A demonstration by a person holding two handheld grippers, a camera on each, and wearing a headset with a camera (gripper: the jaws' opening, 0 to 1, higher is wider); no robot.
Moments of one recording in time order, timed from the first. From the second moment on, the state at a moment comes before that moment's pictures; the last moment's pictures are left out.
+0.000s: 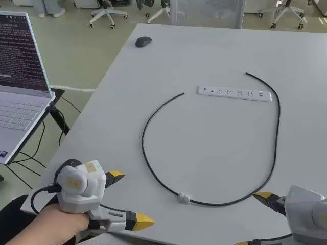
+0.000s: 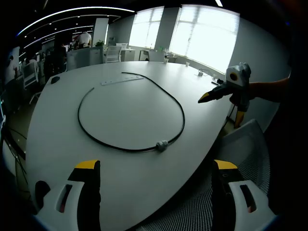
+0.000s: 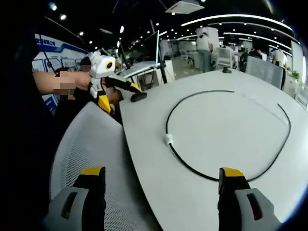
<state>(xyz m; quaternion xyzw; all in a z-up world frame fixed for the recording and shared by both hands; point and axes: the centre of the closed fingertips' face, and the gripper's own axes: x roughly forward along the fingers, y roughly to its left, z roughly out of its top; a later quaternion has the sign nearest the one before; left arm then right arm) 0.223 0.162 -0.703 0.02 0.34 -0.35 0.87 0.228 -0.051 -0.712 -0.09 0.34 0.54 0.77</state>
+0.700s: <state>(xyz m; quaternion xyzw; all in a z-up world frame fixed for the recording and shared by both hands) 0.221 0.161 -0.701 0.03 0.35 -0.35 0.87 0.224 -0.044 -0.717 -0.11 0.34 0.54 0.76</state>
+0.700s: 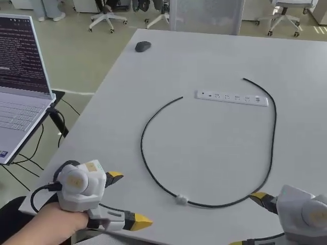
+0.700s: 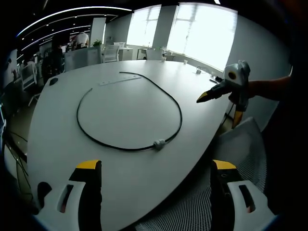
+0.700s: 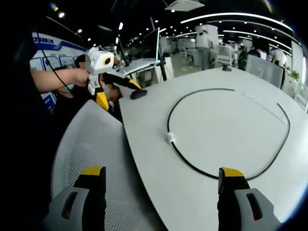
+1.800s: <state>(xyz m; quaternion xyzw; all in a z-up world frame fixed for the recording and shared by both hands) 0.232 0.169 -0.716 0.04 0.36 -0.38 0.85 0.241 -0.023 -0.728 -0.11 0.36 0.54 0.76</state>
